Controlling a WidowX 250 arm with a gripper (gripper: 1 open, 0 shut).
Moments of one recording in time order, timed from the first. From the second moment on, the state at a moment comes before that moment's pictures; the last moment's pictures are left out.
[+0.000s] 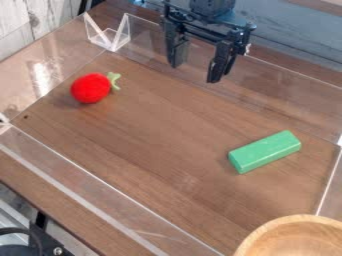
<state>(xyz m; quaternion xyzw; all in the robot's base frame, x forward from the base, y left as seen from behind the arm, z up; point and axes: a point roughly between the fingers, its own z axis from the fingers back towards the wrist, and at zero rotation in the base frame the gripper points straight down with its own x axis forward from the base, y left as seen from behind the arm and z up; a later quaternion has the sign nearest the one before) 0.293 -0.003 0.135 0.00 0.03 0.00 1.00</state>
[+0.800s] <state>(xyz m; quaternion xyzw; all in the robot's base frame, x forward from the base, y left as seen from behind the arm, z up) 0.244 0.110 0.075 0.02 0.04 -0.11 0.99</state>
